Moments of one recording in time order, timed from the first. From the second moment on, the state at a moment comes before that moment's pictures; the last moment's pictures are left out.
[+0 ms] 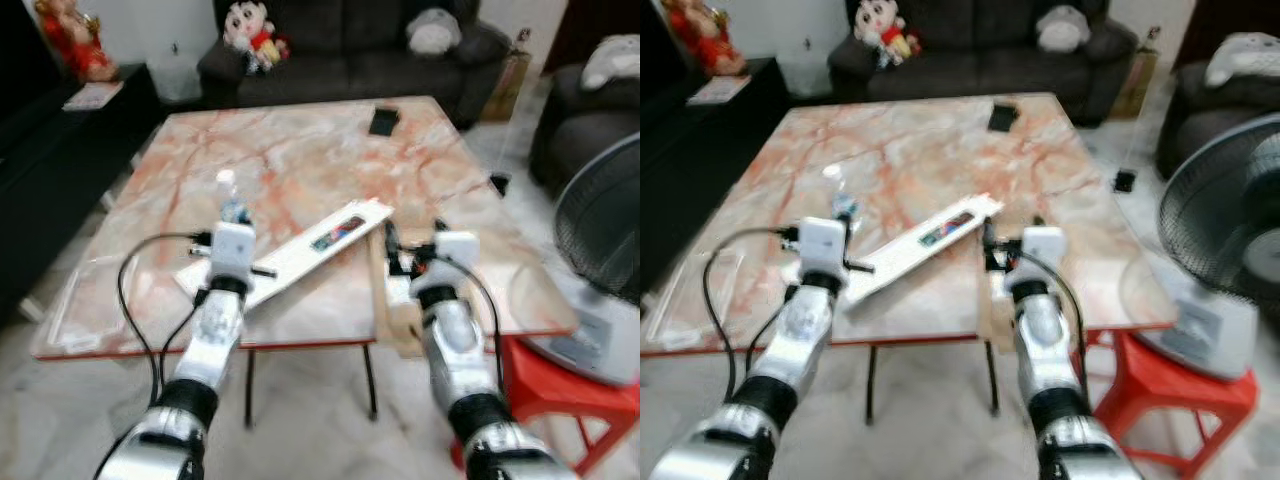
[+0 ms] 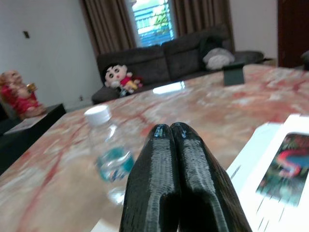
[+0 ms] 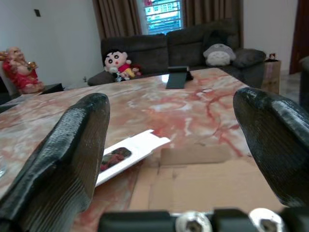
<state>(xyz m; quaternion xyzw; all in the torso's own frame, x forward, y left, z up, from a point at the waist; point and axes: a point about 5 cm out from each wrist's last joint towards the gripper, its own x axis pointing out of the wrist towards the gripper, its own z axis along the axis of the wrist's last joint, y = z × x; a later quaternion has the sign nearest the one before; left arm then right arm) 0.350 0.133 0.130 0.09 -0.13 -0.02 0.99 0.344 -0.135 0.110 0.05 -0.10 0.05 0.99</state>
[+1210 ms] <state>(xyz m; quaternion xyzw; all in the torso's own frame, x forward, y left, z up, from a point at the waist) 0.349 0.143 0.129 0.10 -0.13 -0.02 0.99 0.344 -0.112 0.109 0.07 -0.08 0.08 0.99</state>
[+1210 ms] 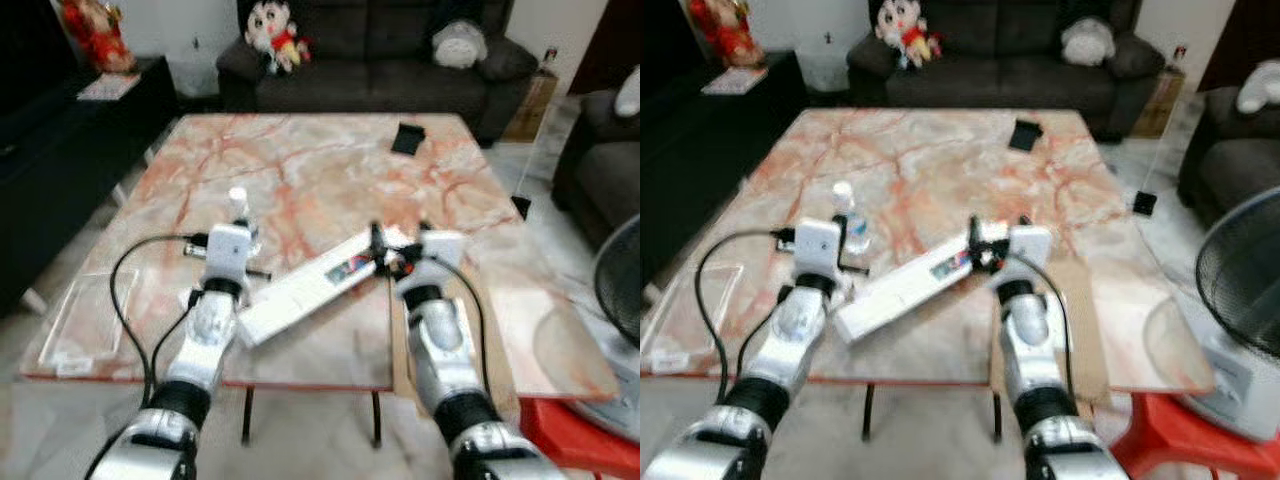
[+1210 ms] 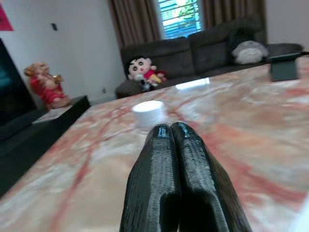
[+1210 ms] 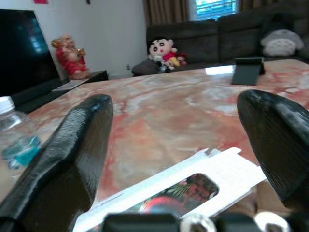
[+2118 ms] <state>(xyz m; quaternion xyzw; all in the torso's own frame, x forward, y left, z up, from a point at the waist) 0.347 0.111 0.129 0.12 -0.14 -0.10 0.98 0.348 -0.123 0.104 0.08 -0.04 0.05 0.99</state>
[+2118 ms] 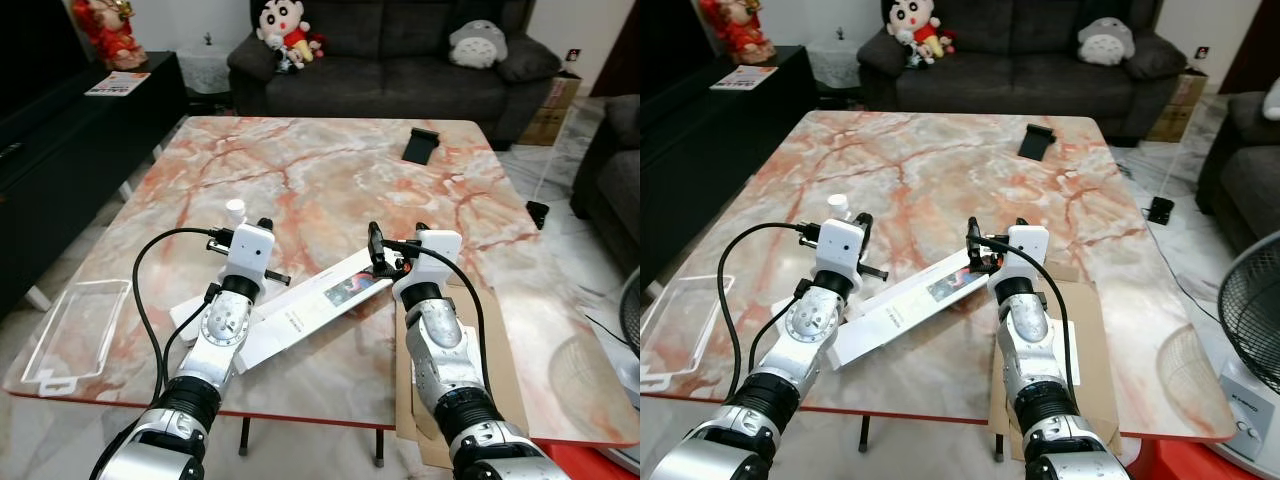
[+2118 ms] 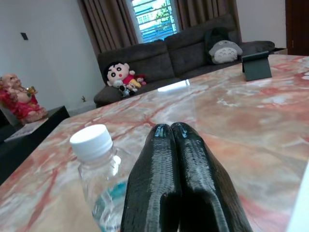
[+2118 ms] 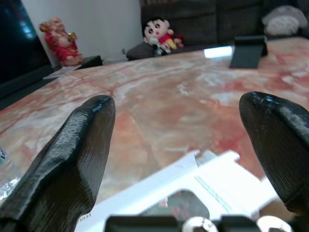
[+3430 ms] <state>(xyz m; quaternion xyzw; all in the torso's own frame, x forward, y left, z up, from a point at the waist) 0.352 0.099 0.131 0.14 -0.13 -0.14 0.97 0.362 -0.112 0.110 0.18 0.12 0.01 0.98</state>
